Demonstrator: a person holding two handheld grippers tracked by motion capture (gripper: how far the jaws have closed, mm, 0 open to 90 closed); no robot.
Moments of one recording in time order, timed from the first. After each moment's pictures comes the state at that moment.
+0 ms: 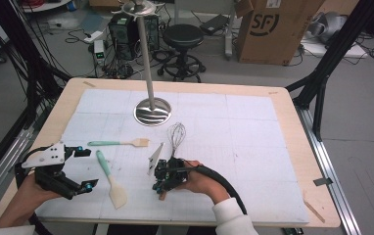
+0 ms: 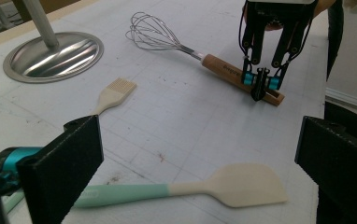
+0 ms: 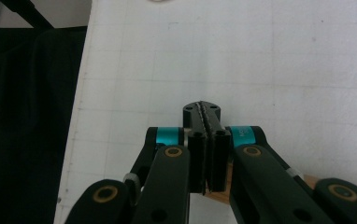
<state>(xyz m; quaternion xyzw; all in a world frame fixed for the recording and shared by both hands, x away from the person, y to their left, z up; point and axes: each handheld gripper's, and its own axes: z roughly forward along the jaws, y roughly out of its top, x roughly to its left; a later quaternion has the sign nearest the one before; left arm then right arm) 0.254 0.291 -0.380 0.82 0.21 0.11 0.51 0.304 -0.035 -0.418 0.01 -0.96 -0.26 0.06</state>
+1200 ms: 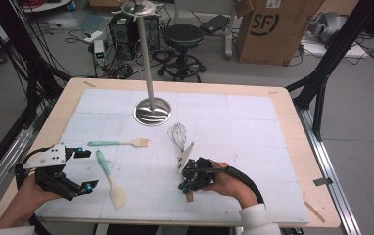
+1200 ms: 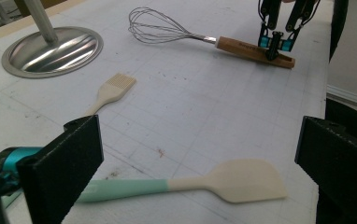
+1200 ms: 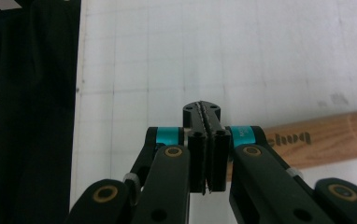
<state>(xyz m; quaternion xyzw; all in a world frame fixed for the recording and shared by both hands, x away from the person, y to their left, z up) 0.253 0.290 -0.382 0.83 0.21 0.11 0.51 0.299 -0.109 -0.409 -0.04 -0.97 -0.24 0.05</state>
